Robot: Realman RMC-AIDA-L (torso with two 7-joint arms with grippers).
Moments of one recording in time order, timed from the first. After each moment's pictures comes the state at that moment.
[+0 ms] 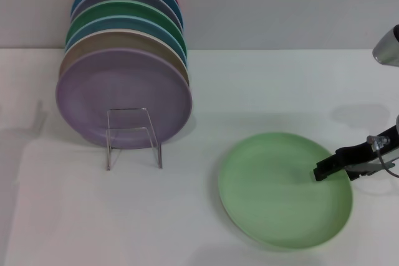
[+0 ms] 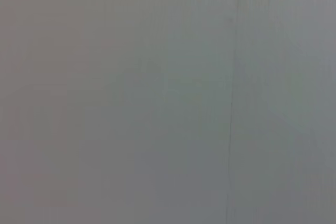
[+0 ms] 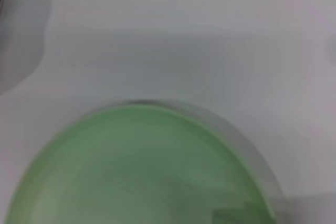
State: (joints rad) left arm -0.37 -2.07 -0.97 -0.22 2.20 1.45 -0.15; right arm 0.60 2.04 2.03 1.10 -2.61 1.50 -0.26
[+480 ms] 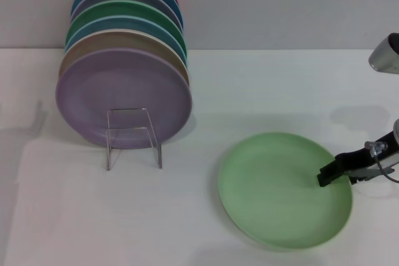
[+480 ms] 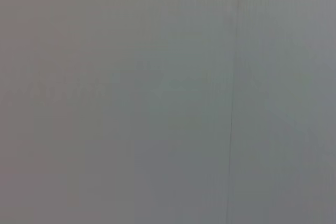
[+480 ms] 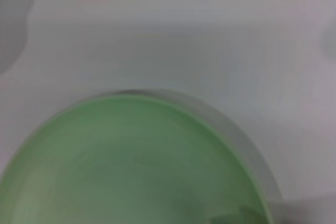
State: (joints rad) left arm -0.37 -2.07 -0.97 -0.22 2.20 1.45 -0.15; right arm 0.61 2.04 2.02 1.05 -2.63 1.48 -0.26
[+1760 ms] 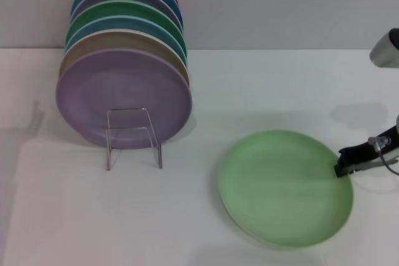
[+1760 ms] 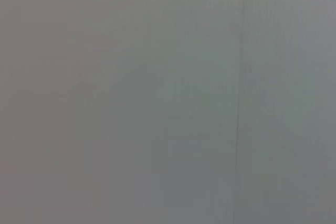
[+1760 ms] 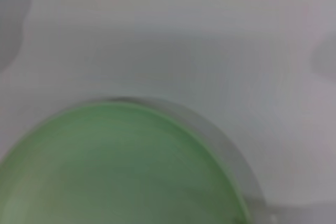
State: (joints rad) left arm -0.37 -2.07 -0.98 -0.22 2.20 1.46 -0.15; right arm 0.60 2.04 2.02 1.08 -2.65 1.46 -0.30
